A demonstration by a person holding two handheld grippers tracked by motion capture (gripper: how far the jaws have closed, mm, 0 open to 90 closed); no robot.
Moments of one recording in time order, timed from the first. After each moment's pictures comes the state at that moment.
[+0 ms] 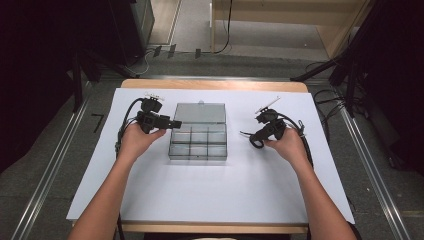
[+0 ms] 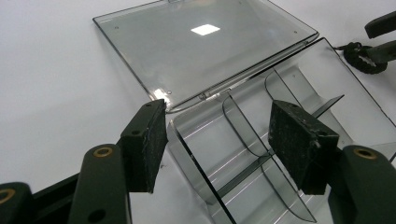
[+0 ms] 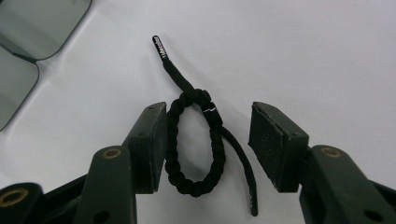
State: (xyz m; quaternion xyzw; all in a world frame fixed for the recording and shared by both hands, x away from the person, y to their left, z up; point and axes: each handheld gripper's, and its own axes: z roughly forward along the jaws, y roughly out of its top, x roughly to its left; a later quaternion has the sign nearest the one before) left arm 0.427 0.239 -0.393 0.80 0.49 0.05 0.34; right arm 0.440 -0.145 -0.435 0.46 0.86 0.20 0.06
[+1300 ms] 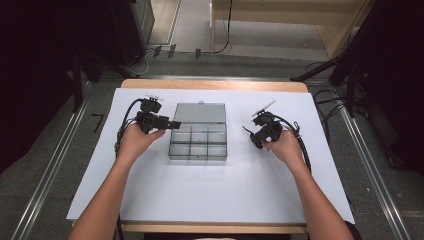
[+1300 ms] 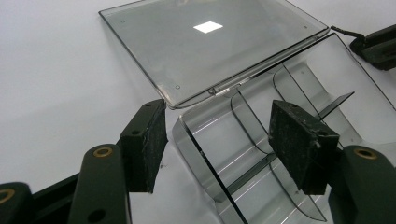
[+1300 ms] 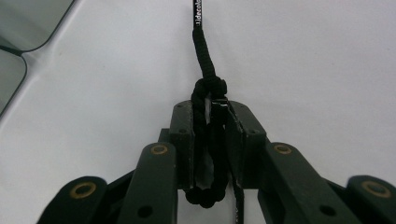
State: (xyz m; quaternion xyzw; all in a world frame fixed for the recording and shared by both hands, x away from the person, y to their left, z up) left arm 0.429 0.242 -0.396 0.80 0.49 0.05 0.33; right arm 0.442 -0.138 -0.447 0.47 0.86 0.18 0.04
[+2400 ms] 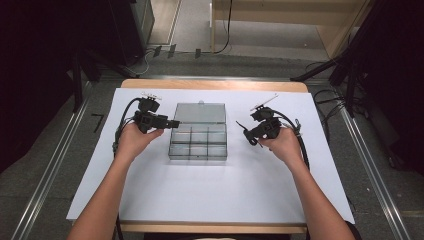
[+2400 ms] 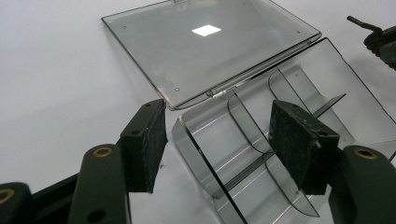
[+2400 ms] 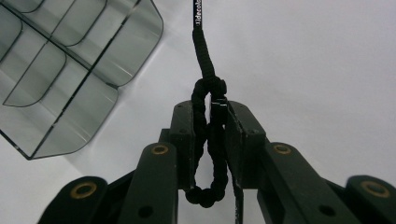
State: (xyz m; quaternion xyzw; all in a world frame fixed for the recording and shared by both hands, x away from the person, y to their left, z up) left arm 0.426 0.246 -0.391 0.80 0.49 0.05 0.34; right arm 0.434 -0.129 -0.418 0.46 0.85 0.24 0.01
